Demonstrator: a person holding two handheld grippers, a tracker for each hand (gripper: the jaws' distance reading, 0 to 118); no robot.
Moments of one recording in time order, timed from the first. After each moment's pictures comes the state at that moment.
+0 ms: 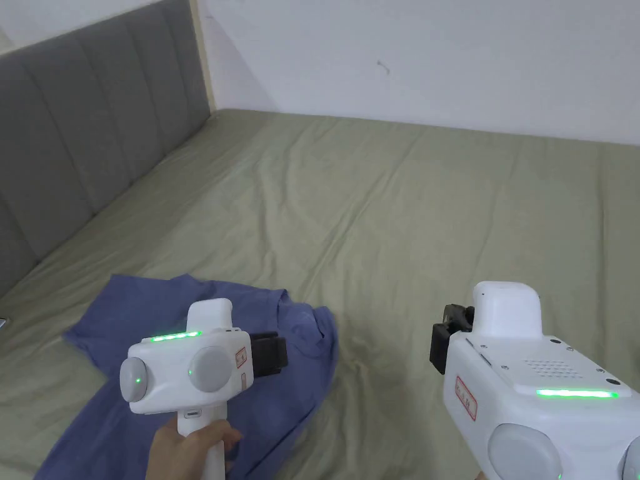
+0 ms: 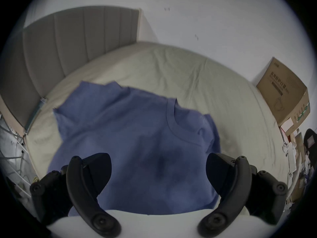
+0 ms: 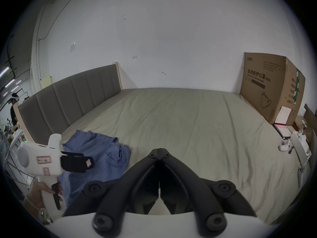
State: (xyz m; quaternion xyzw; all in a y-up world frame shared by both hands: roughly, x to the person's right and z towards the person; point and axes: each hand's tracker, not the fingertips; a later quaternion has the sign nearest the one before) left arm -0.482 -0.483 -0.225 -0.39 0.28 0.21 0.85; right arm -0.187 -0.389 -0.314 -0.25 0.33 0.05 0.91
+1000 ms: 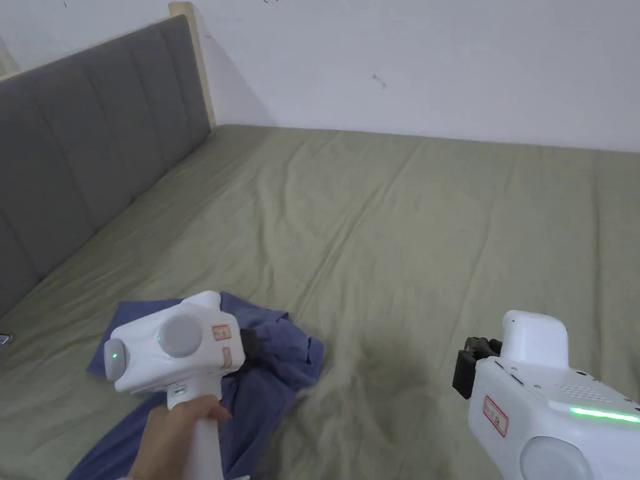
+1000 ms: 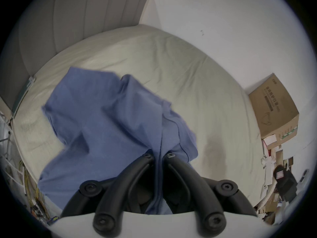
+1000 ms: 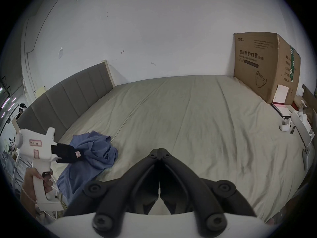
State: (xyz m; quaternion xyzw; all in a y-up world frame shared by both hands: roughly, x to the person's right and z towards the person) left arm -0.496 -0.440 -0.230 -0.37 0.24 0.31 0.84; right arm -0.148 -0.396 -0.328 -0.30 0.30 0.00 0.91
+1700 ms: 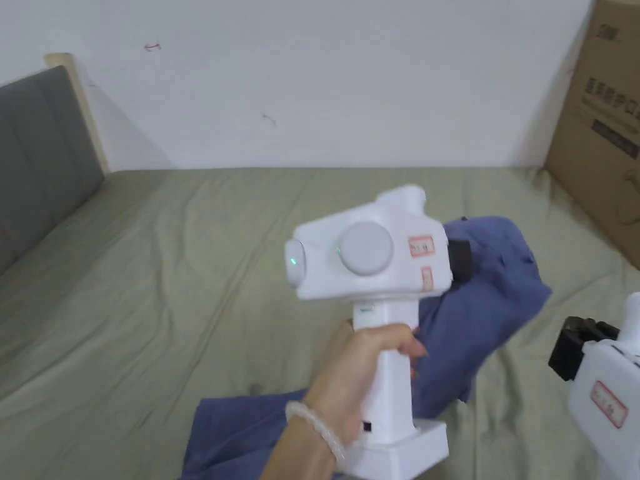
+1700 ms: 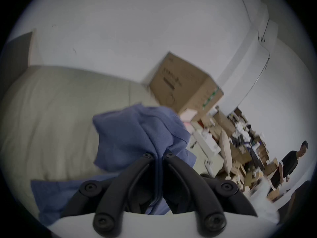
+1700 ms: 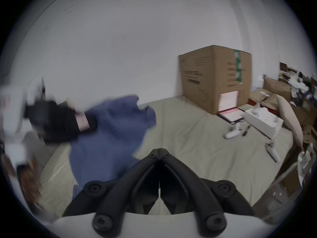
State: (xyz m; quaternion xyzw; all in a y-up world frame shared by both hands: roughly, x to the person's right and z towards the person) left arm -0.206 -0.309 -0.398 -0.31 -0.13 0.24 0.91; right arm 0.037 -0.332 -0.344 -0.21 0.10 -0.08 0.97
